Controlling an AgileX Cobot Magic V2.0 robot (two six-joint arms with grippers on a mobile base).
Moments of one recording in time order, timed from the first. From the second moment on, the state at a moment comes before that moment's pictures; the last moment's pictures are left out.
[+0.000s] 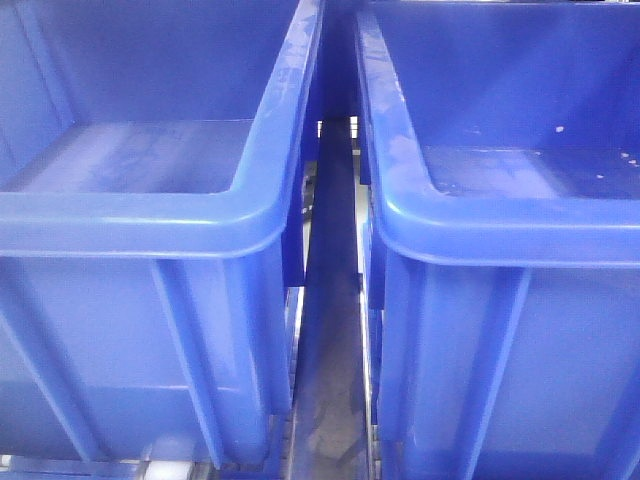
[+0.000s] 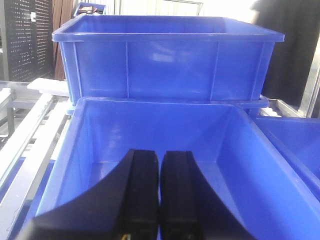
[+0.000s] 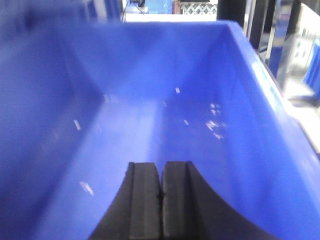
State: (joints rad) left arm -0.20 0.38 -0.54 -0.18 0.18 0.07; right arm 0.04 0.15 -0.14 0.14 0.12 -0.09
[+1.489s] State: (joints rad) left arm -0.20 0.38 -0.54 -0.18 0.18 0.07; right arm 0.04 -0.01 0.02 0.01 -0.02 -0.05
